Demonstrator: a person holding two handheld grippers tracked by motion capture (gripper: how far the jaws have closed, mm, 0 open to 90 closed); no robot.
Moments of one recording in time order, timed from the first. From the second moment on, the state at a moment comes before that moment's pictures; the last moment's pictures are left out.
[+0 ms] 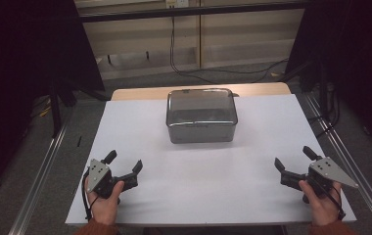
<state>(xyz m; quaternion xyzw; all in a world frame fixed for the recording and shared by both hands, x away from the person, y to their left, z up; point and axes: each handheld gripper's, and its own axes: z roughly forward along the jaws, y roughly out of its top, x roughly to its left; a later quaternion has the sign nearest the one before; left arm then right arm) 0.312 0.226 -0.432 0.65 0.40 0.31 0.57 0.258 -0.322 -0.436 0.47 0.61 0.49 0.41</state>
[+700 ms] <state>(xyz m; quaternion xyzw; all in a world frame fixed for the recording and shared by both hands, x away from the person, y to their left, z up) 0.313 0.227 -0.432 0.64 0.42 0.30 0.56 0.264 -0.310 -0.438 0.45 0.63 0.51 0.36</state>
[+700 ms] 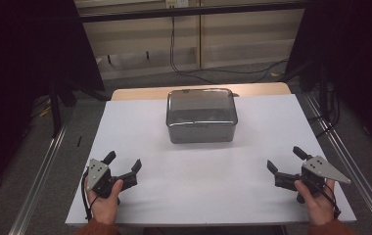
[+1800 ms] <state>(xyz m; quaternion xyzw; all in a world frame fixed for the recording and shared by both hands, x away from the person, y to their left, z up) 0.313 0.227 -0.433 0.65 0.41 0.30 0.57 0.294 -0.246 -0.429 0.40 0.66 0.55 0.32</state>
